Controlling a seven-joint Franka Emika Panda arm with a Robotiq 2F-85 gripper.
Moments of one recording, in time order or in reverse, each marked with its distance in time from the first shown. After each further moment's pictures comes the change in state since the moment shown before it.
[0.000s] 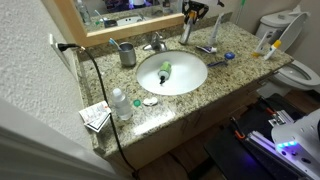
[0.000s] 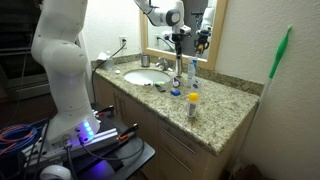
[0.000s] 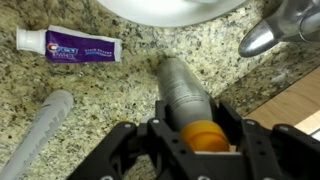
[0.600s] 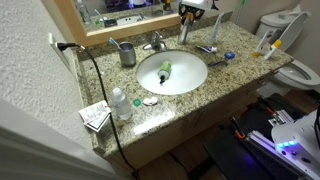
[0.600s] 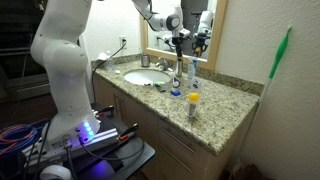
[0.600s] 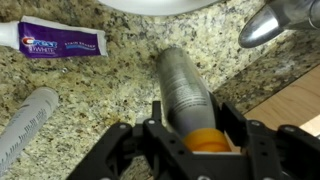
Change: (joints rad) arm 0.023 0.062 -0.011 0.040 -0.049 0.052 0.069
